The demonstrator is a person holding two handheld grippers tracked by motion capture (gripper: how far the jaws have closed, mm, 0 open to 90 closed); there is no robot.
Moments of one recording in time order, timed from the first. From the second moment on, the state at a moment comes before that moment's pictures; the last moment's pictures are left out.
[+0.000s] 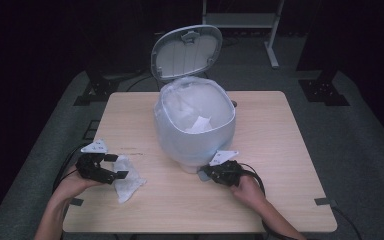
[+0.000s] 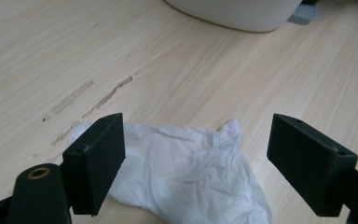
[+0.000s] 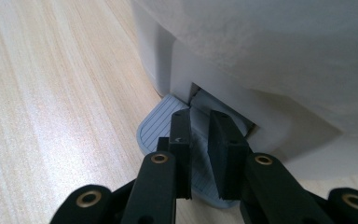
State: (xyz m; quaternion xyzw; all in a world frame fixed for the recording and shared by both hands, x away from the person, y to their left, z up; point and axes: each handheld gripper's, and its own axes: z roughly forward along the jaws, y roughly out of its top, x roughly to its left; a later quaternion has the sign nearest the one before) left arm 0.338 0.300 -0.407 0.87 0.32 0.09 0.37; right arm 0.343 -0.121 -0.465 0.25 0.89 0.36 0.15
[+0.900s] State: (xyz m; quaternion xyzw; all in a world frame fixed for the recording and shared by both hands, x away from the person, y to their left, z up) left arm 0.341 0.302 -0.443 0.88 0.32 0.08 0.34; right arm 0.343 -0.121 -0.465 0.25 0.89 0.36 0.15
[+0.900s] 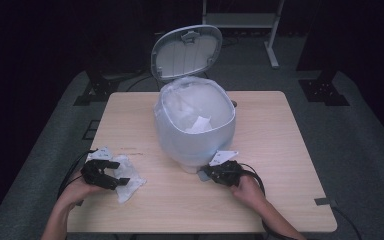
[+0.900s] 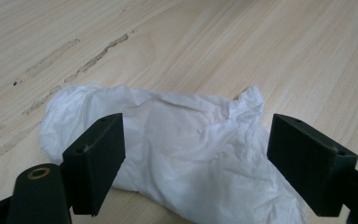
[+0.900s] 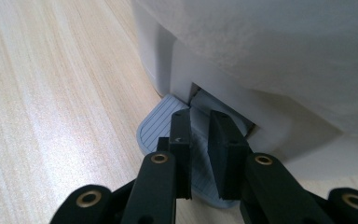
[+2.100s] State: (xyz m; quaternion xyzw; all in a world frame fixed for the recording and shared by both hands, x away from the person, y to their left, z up) left arm 0.335 0.295 -0.465 0.89 0.31 0.11 0.31; right arm 0.342 -0.121 -0.465 0.25 0.89 0.36 0.16
